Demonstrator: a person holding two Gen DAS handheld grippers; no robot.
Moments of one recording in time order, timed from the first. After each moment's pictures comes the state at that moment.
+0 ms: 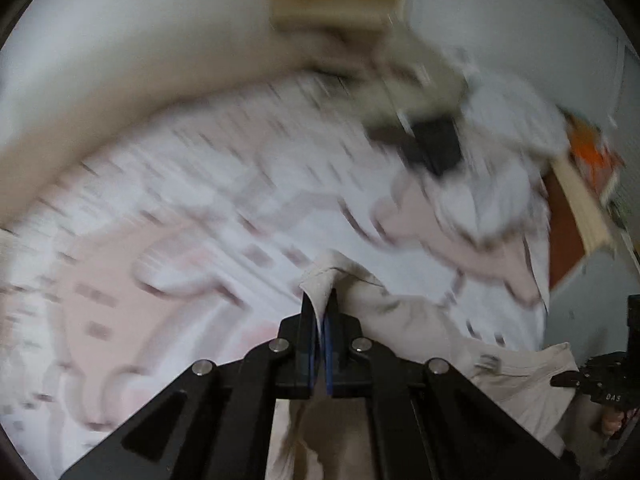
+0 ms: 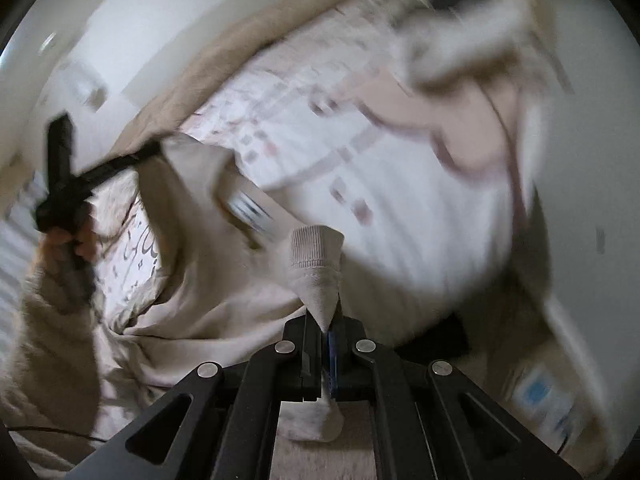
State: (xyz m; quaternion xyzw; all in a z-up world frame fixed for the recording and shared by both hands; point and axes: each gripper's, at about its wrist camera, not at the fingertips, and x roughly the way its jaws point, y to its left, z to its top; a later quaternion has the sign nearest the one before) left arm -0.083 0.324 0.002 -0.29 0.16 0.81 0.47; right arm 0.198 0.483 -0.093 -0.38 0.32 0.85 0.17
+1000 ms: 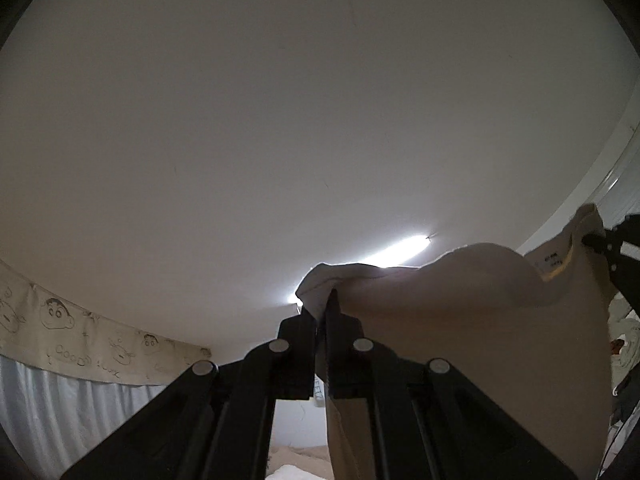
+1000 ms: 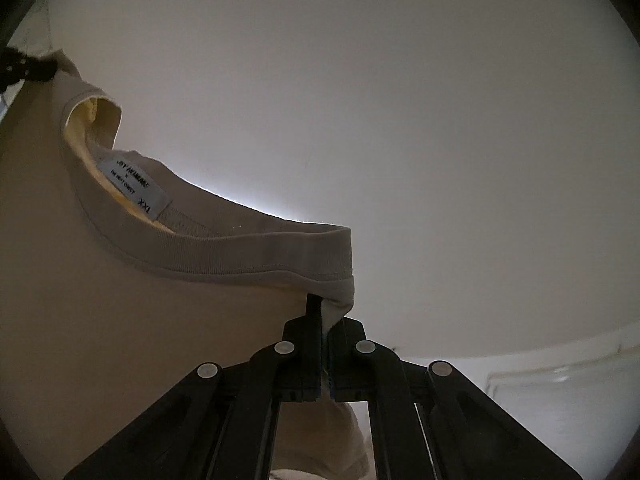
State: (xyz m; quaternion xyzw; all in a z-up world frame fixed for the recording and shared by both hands) left arm 0.190 -0.008 0.437 0.27 0.09 0.95 0.10; right arm 0.206 0.278 0.416 0.21 -0.26 0.92 0.22
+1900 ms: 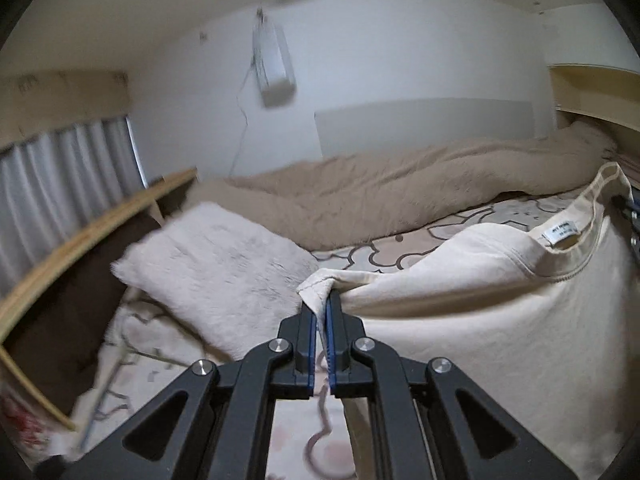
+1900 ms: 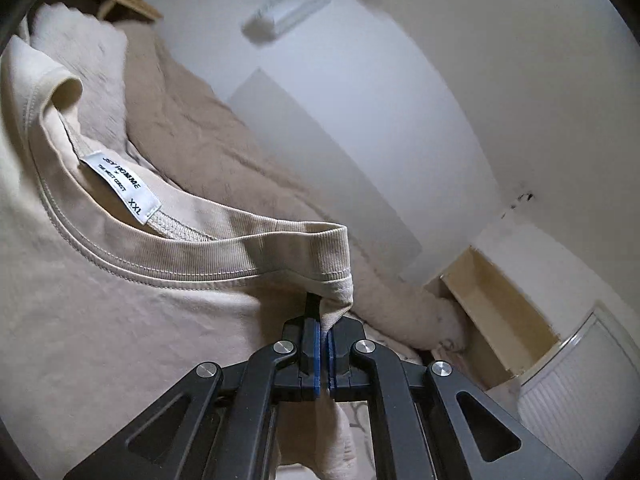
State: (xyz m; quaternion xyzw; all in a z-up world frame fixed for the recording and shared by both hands) left arm -0.417 0.130 0.066 -0.22 0.12 0.96 0.07; right arm -0.376 0.355 0.054 -0.24 -0.34 0.88 0.23
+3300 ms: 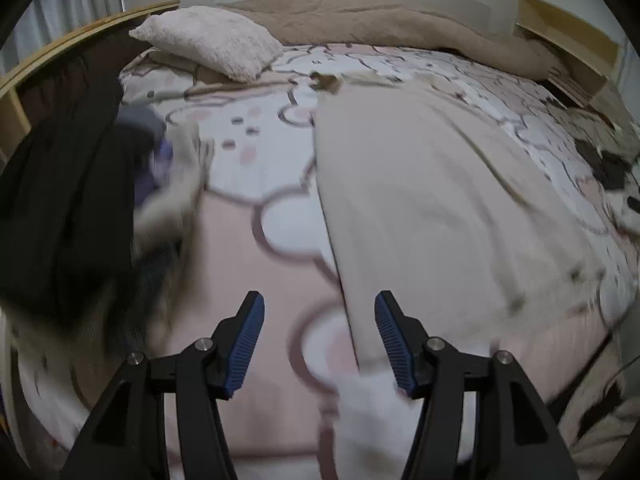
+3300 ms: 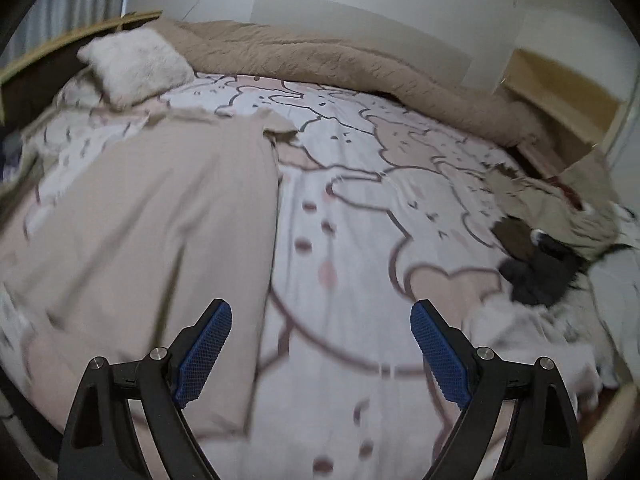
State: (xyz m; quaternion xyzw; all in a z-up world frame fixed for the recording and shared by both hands) left arm -0.046 -0.050 -0.096 -0.45 0.09 0.87 0.15; right arm 0.047 0.429 -0.047 -0.41 -0.08 0.90 0.12
